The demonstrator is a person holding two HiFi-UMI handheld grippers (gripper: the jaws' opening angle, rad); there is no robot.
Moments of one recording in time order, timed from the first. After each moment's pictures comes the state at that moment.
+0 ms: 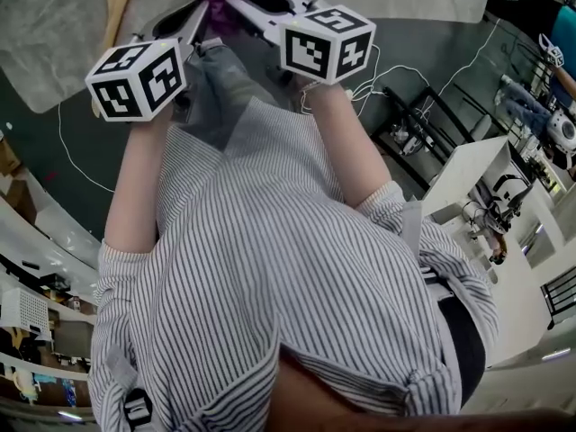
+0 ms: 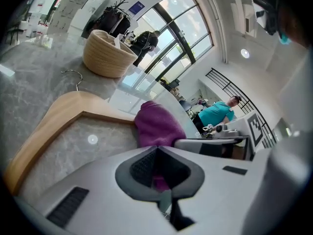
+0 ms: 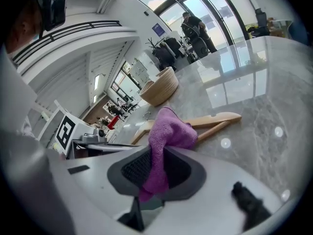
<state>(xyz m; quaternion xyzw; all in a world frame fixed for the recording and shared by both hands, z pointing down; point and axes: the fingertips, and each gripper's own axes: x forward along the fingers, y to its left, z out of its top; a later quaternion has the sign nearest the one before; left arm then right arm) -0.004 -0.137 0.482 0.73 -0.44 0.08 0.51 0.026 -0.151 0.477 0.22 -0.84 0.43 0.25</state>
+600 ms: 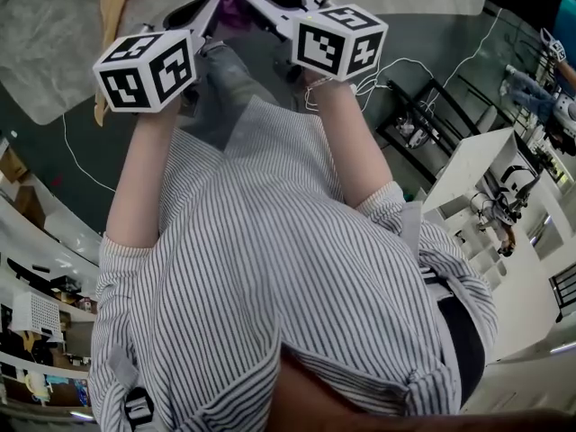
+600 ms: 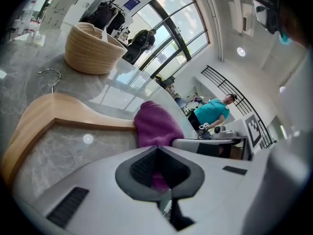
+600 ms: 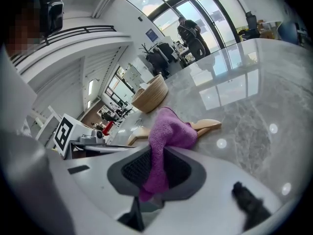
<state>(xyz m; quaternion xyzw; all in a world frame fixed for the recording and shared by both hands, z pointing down) 0.034 -0.166 0.481 0.75 -0.41 0.09 0.51 0.064 -0.182 0.476 0.26 -0.83 0.44 0.23</state>
